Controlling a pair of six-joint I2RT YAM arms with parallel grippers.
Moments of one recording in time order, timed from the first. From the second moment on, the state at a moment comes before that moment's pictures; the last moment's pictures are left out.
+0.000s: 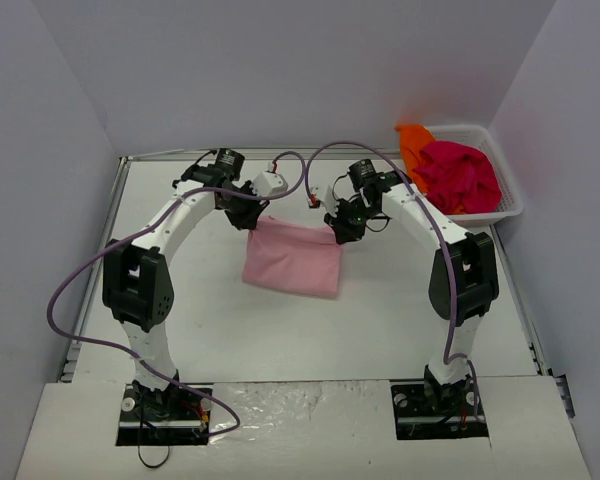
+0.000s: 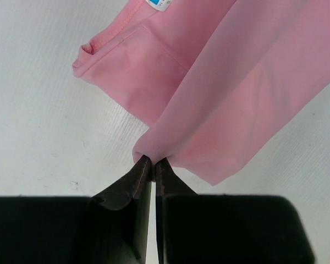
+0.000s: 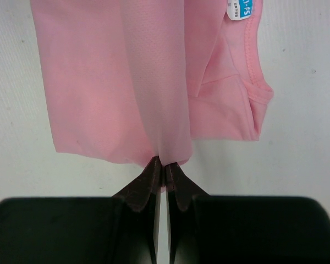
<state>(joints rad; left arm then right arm) -0.35 1.87 1.69 -0.90 0.40 0.64 0.39 1.90 1.58 -0.90 -0.48 -0.86</state>
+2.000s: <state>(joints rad) -0.32 1.91 1.48 -0.42 0.46 0.16 0.36 2.04 1.72 -0.85 -0.52 -0.70</state>
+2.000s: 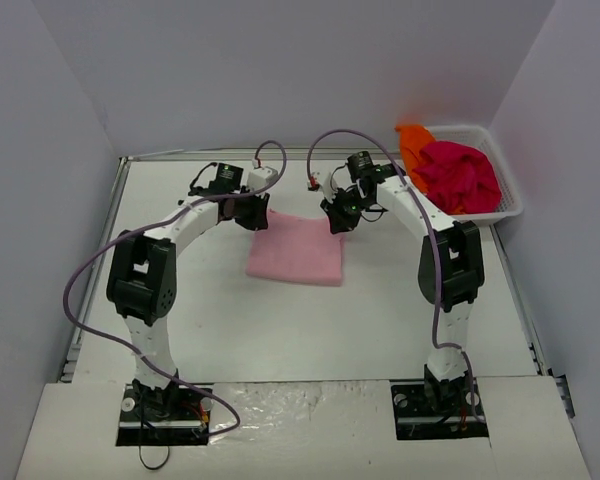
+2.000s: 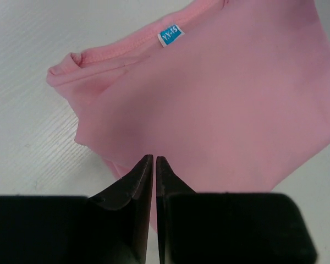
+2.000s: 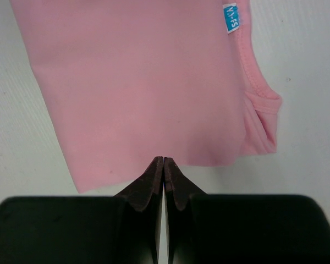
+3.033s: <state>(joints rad) -0.33 2.09 1.57 -0.45 0.31 0.18 0.32 2.23 1.78 -0.83 -0.45 -0.65</state>
